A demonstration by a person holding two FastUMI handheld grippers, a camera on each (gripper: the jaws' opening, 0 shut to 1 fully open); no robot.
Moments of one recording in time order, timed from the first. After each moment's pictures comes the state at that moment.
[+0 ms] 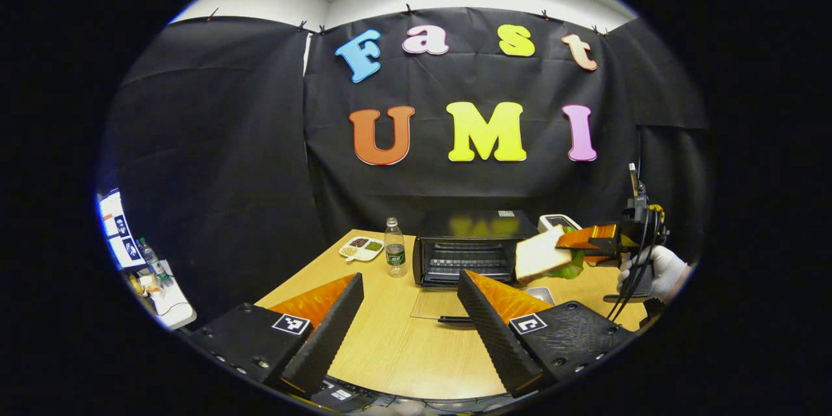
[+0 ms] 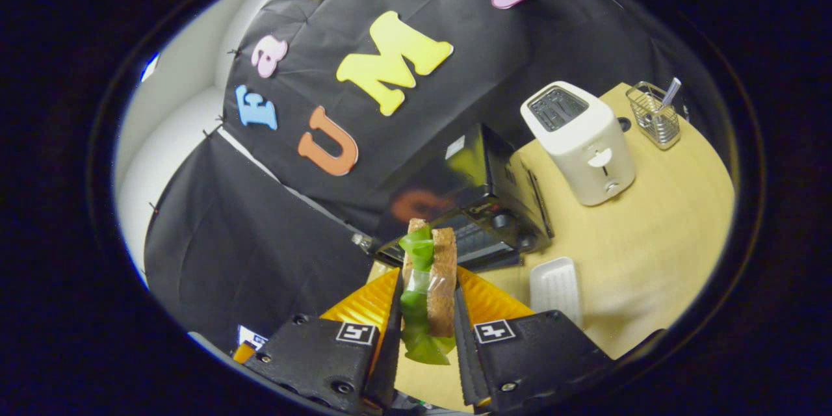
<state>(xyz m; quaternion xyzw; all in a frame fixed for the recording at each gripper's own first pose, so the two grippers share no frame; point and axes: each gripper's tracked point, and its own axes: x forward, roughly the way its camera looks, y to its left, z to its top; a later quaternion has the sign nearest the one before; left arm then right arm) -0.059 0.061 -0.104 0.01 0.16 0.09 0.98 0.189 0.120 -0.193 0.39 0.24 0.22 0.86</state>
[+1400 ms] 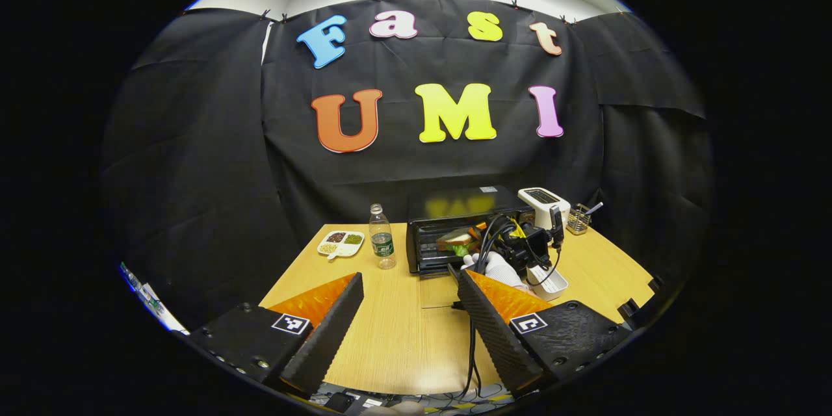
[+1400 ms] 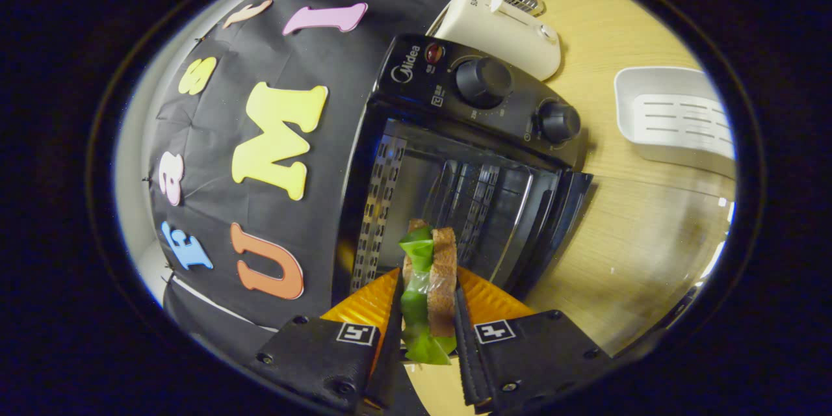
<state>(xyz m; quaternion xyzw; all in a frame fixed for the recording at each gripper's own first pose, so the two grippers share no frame) -0.049 0.117 -0.143 0.03 0.19 -0.01 0.98 0.356 0.259 -0.314 0.63 0.12 -0.05 0.77</state>
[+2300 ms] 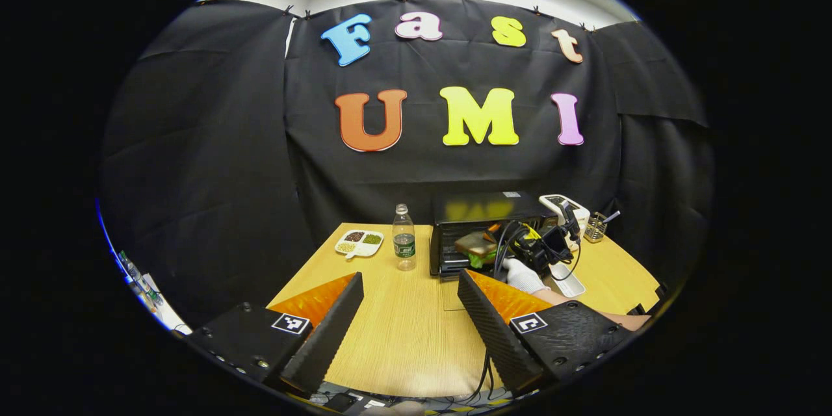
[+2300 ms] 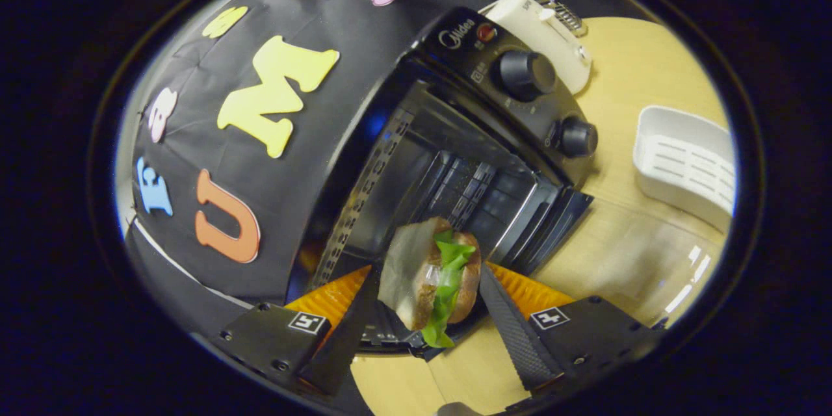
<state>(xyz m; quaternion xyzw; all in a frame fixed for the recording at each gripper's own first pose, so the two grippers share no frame) -0.047 0.152 -0.142 0.01 0.17 0.02 0.99 0.345 0.262 -0.331 0.50 0.18 -0.06 0.85</state>
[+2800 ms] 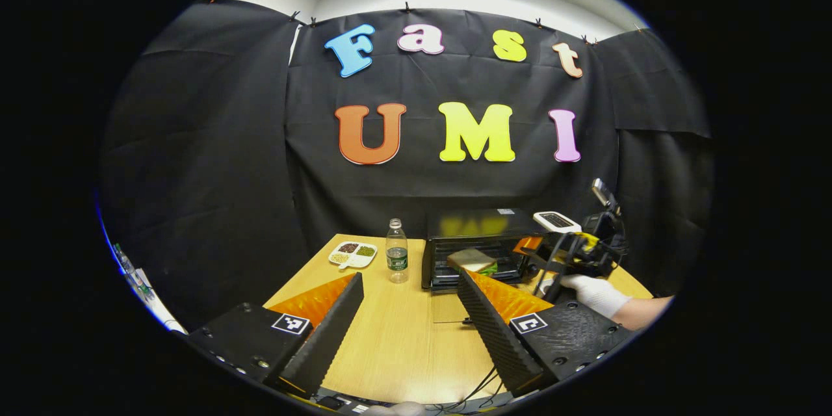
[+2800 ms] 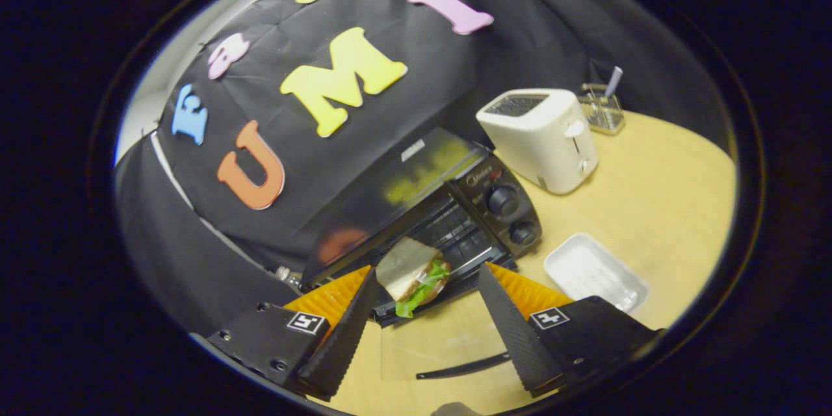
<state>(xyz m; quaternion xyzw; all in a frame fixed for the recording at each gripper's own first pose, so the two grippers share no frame) -0.040 0.136 -0.131 -0.01 0.14 0.01 0.99 0.228 0.192 -0.246 0.31 0.18 0.00 0.93</state>
